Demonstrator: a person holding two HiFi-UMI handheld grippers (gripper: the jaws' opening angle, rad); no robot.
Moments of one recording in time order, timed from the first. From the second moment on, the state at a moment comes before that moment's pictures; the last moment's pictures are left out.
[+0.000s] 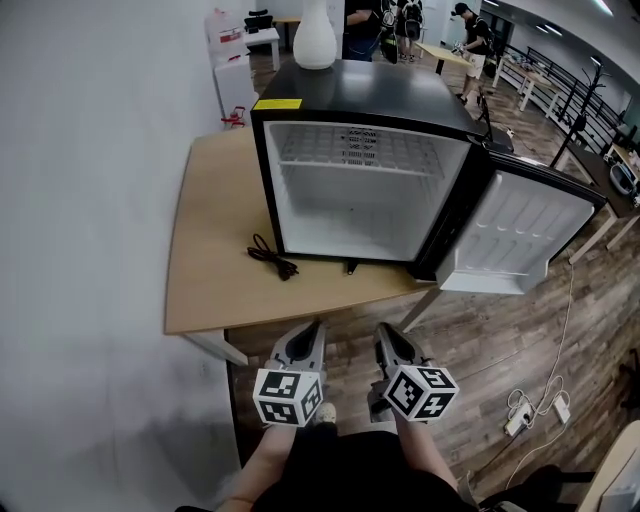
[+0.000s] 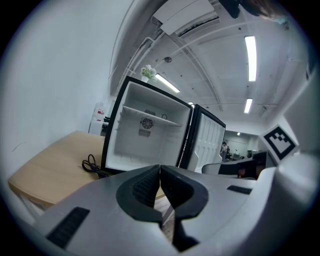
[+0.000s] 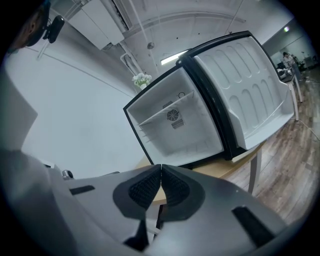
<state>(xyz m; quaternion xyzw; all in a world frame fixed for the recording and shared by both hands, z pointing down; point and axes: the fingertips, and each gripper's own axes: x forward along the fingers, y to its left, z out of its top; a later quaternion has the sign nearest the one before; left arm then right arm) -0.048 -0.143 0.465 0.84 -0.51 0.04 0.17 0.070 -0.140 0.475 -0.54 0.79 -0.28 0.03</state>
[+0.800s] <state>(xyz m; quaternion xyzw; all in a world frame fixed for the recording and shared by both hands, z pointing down) -0.036 -0.197 0.461 0.86 -0.45 -0.01 0.23 0.074 -0.188 0.466 -0.55 0.76 -0.33 0.11</state>
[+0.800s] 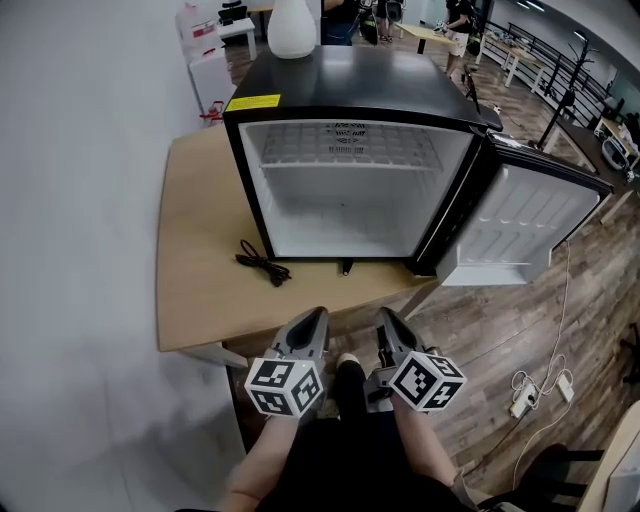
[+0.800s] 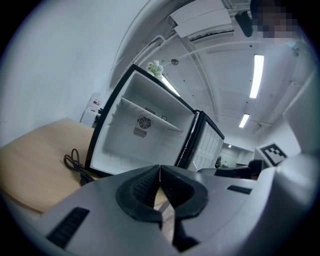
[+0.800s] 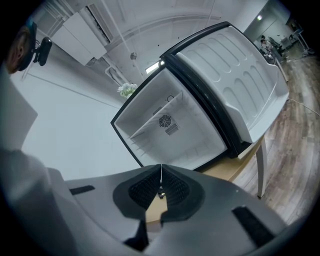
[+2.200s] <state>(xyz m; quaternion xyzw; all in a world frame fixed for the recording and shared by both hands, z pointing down) -0.051 -0.437 0.353 0.75 -0.32 -0.38 0.45 0.096 -0.419 0.354 -0.42 0.71 -0.43 0.37</state>
